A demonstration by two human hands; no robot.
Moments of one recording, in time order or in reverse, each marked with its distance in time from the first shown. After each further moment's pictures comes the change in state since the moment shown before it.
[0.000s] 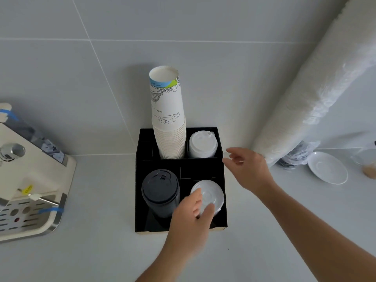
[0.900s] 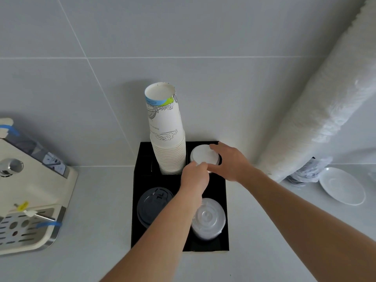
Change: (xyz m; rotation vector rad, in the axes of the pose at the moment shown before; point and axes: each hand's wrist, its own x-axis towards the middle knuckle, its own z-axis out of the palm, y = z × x) left_hand 0.126 0.077 0.006 -0.215 0.219 -0.240; right_hand 0.084 -0.016 0.023 -0.347 -0.367 -0.161
